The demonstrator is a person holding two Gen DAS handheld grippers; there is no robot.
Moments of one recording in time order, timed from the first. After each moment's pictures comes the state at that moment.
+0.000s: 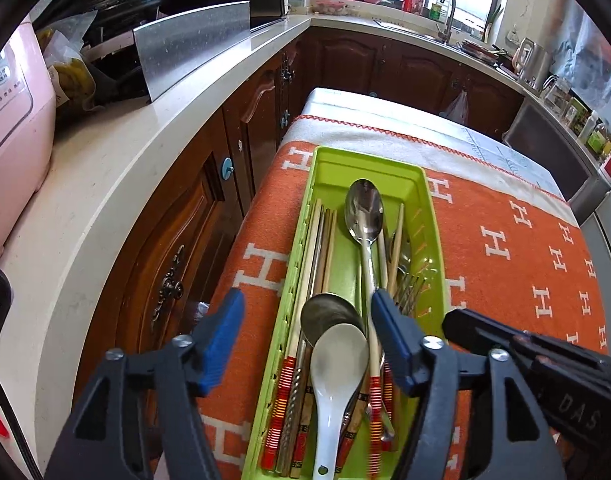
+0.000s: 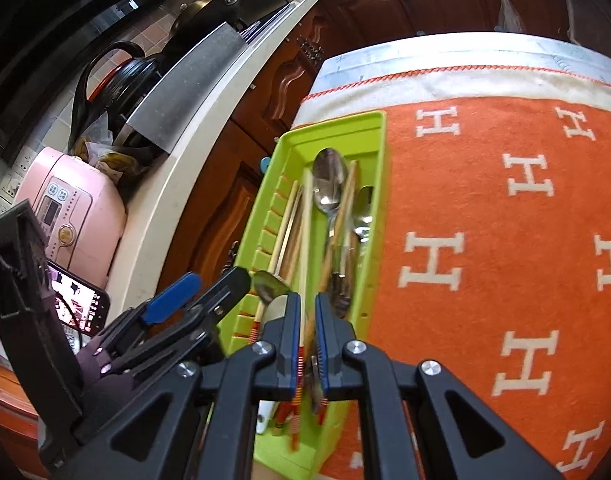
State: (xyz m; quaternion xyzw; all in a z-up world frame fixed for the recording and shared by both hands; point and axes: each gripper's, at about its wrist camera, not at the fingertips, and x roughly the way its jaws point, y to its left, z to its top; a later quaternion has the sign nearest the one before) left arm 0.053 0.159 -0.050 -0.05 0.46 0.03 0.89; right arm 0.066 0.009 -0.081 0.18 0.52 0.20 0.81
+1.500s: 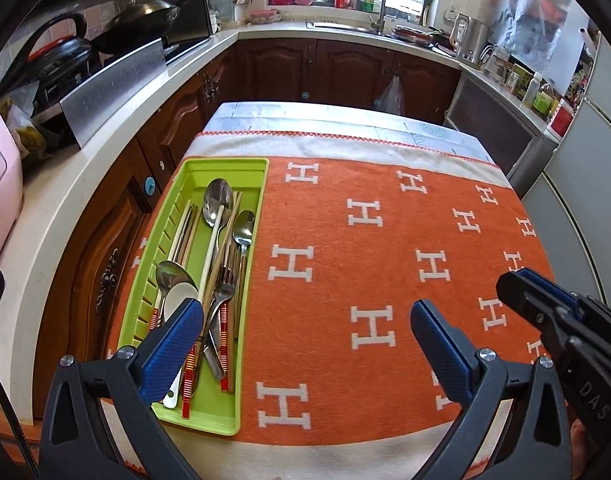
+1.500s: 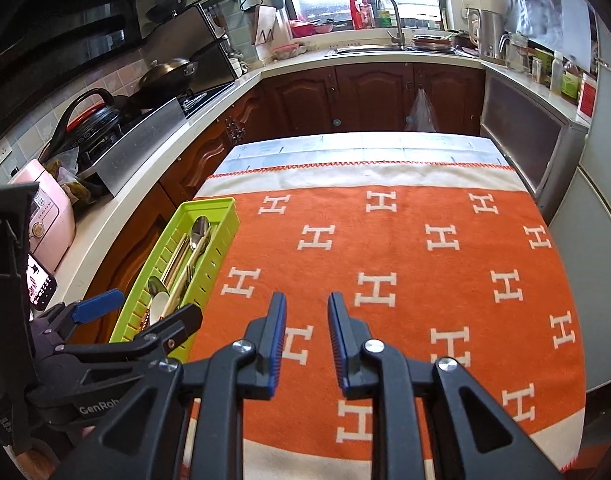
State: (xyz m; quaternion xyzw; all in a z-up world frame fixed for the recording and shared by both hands) left arm -0.004 0.017 0.000 -0.01 0.46 -0.04 0.89; right arm -0.027 -0.131 -0.008 0.08 0.42 0.07 0.90
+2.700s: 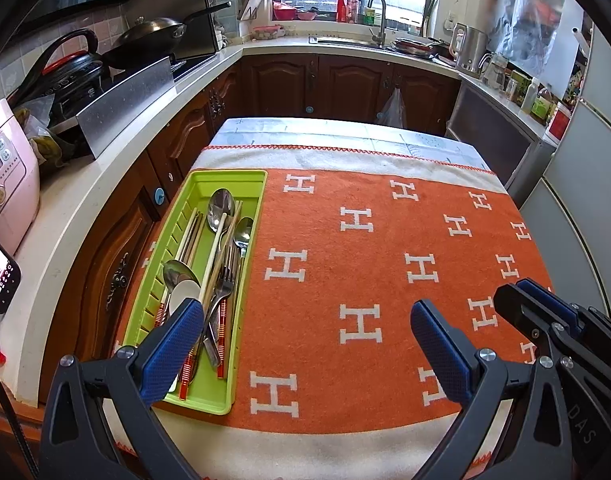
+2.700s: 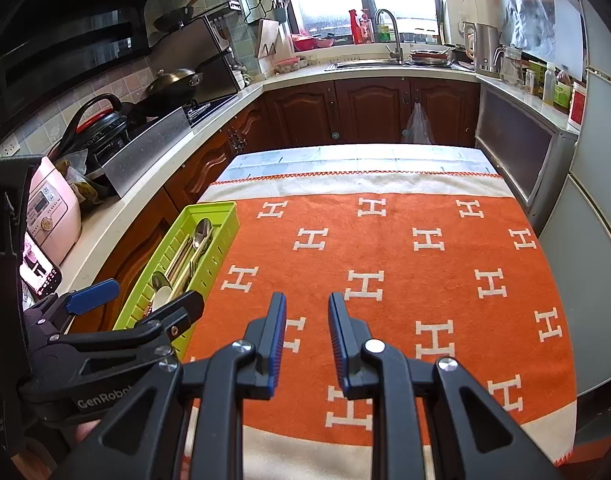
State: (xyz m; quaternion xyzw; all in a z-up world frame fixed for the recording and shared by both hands) left arm -0.027 0.006 0.014 0.00 0.44 -0.03 0.90; right arm -0.055 -0.137 0.001 0.07 0.40 0.07 0.91
